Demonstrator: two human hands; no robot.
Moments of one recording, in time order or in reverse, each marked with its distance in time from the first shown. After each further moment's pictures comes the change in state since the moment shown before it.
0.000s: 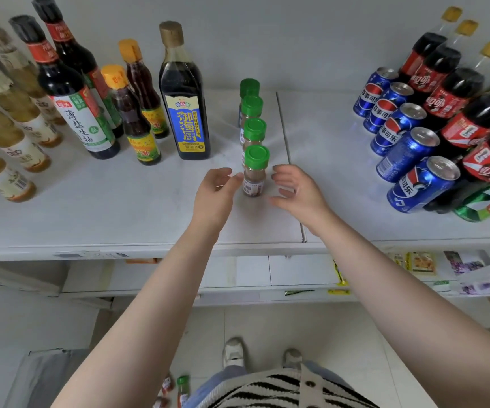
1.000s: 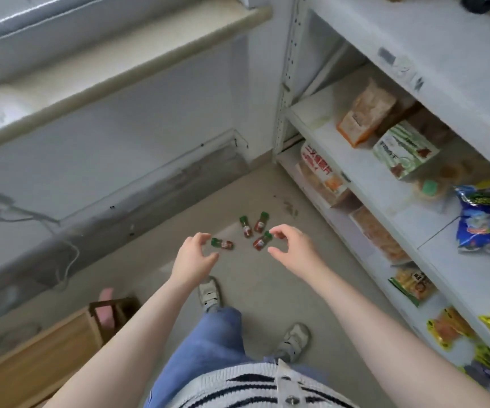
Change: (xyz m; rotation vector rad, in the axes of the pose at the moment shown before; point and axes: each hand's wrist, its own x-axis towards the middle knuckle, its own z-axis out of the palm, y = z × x) left_hand -0.509 -0.324 -0.191 0.338 0.628 -0.693; right_hand -0.396 0.132 0.227 -0.689 -1.087 -0.294
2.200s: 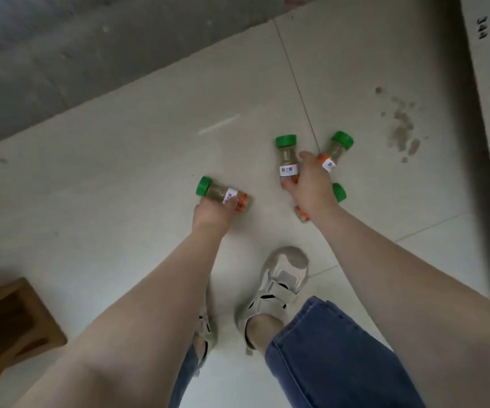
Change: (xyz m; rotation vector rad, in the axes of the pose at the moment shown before) left_hand 0.509 -0.326 0.382 -0.207 -0.212 -0.689; right_hand 0.474 0.345 0.415 -0.262 -0.119 0.298
